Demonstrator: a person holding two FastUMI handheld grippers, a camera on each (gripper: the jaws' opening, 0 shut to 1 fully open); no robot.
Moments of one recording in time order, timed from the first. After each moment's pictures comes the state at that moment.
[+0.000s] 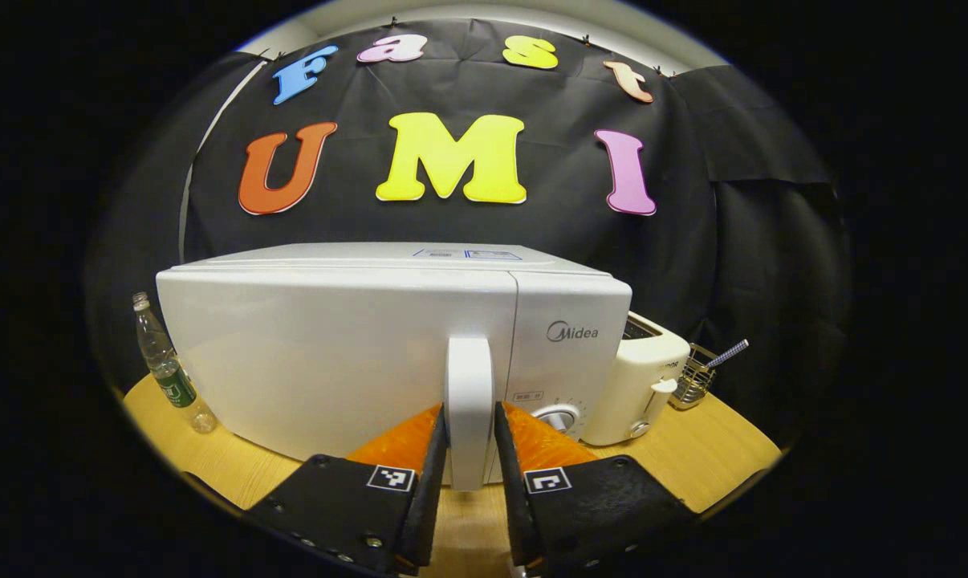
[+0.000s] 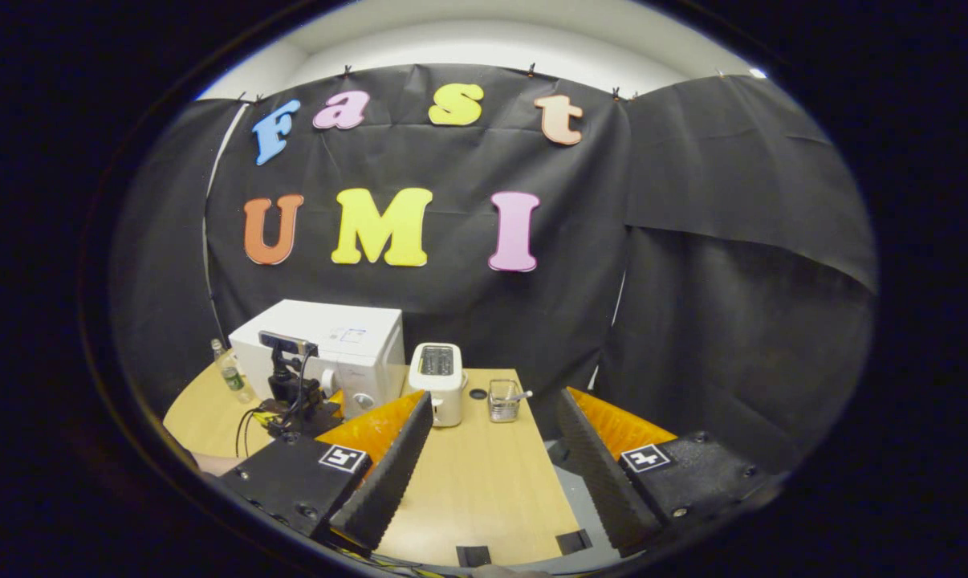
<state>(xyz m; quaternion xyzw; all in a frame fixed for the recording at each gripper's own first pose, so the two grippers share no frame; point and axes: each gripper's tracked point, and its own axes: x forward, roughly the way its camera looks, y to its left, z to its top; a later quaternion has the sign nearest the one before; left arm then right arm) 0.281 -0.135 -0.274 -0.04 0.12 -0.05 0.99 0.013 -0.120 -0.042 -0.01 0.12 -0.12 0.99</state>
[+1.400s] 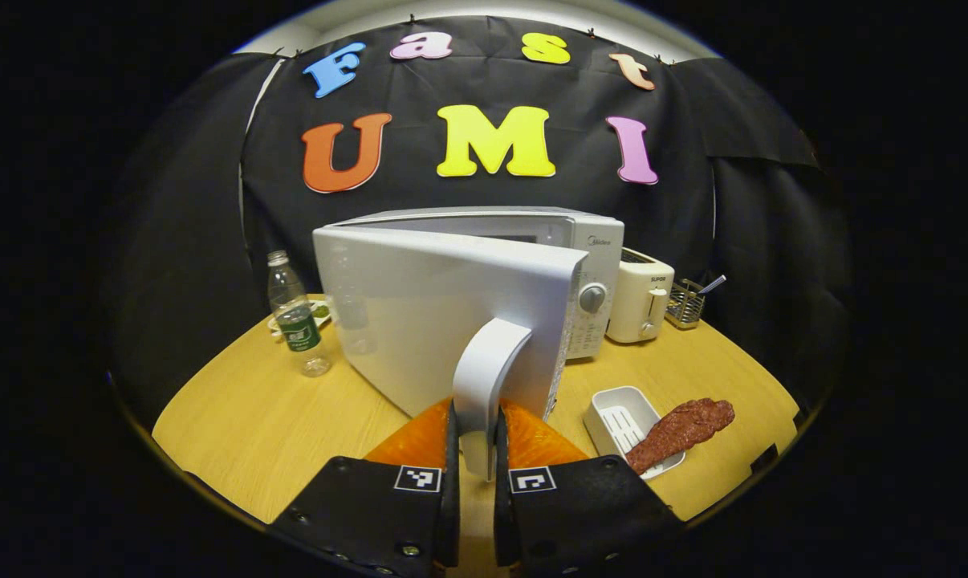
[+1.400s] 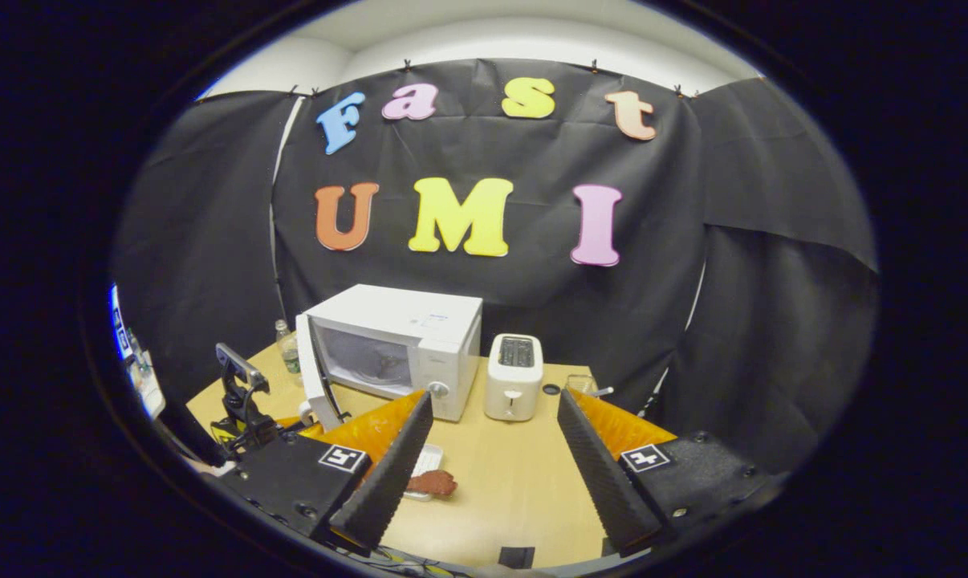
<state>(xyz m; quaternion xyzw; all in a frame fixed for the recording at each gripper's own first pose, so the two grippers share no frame) 0.080 -0.010 -0.294 -0.01 0.19 0.00 0.98 0.034 -0.016 -0.076 -0.02 0.13 0.02 0.99</state>
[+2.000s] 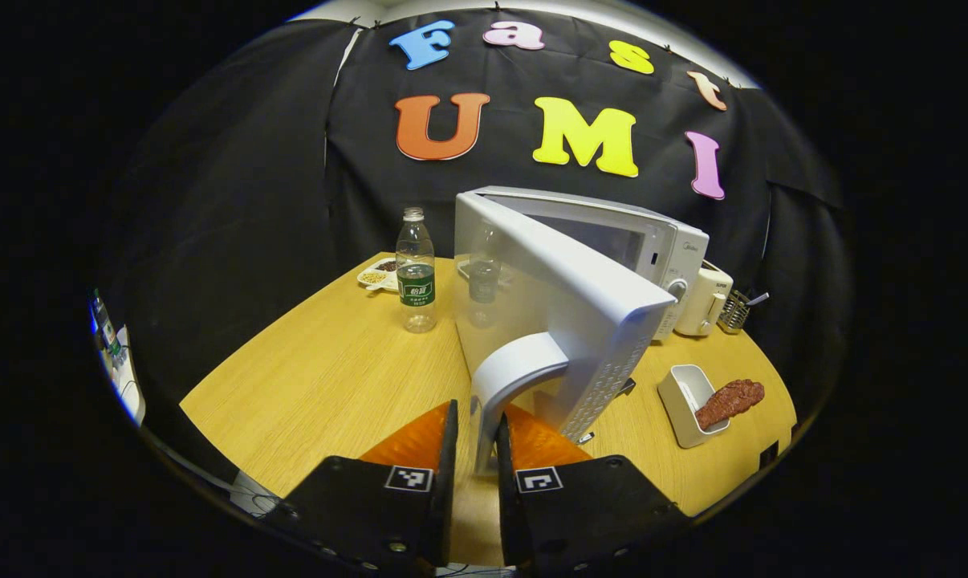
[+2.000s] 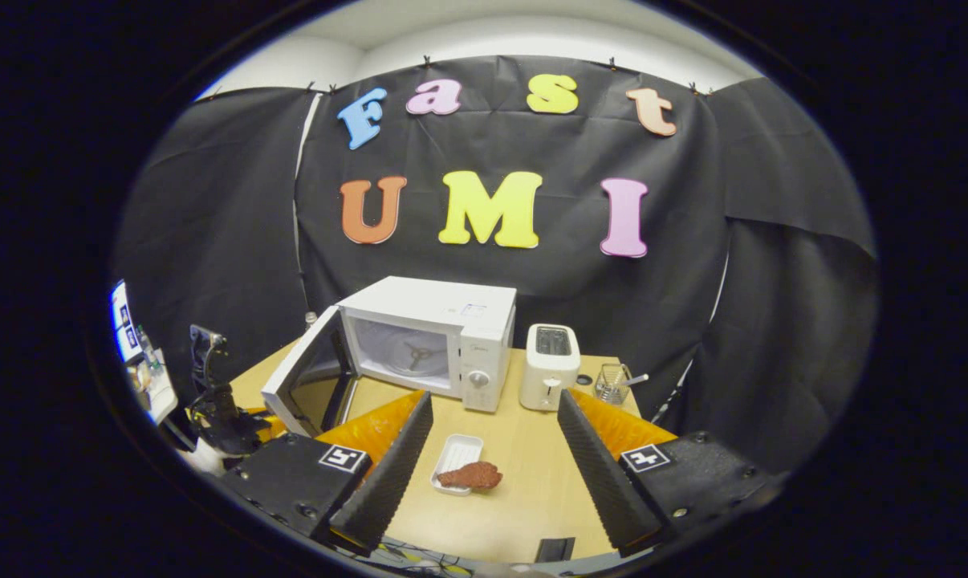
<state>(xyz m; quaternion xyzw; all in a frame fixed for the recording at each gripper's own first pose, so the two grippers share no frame) 0.018 0.101 -0.300 -0.07 0.23 0.05 0.97 0.015 0.033 -0.100 -0.01 0.14 0.04 0.99</state>
